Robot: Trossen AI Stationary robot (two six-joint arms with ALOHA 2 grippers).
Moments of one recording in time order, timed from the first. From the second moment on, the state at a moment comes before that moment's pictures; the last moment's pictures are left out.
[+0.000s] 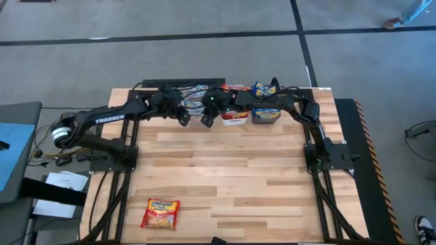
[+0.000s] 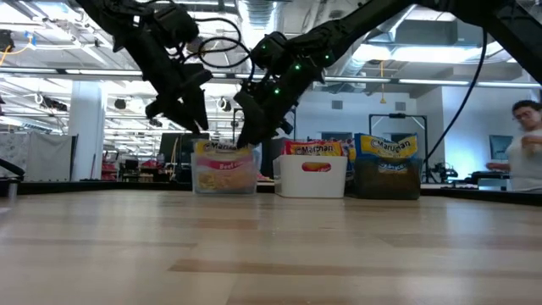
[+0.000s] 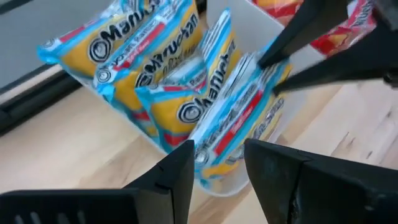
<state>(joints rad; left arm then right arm) 0.54 1.26 0.80 -0.27 -0.13 -0.30 -0.36 2.12 1.66 -0.31 0.01 0.08</state>
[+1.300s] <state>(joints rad) 0.07 1.00 0.80 -0.73 0.07 -0.41 -0.07 2.05 1.86 -0.88 -0.11 0.18</state>
